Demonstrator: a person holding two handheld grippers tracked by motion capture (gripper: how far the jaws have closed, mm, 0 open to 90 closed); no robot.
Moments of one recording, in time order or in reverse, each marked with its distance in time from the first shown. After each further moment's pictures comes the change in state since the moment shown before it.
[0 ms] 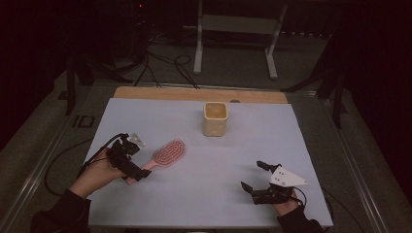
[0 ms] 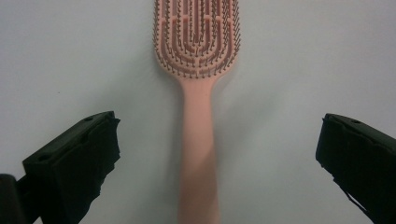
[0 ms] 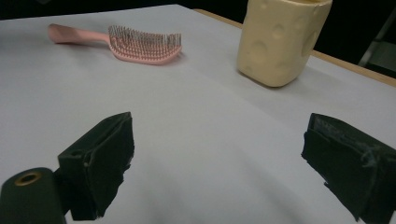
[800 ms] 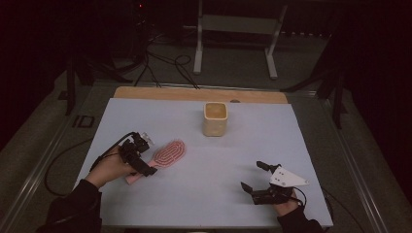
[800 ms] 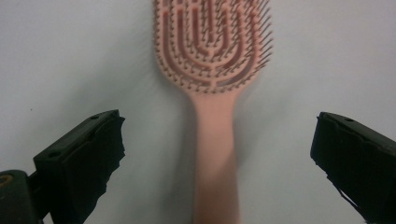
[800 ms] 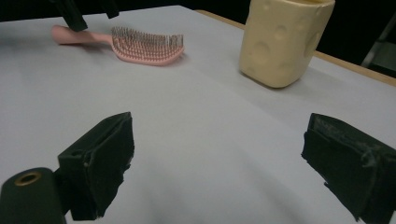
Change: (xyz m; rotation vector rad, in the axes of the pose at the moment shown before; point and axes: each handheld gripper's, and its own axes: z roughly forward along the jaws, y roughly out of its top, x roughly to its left) left arm 0.013 0.013 0.041 0.095 -0.009 0.004; right arm 0.000 0.000 0.000 -0.004 0.007 -0.004
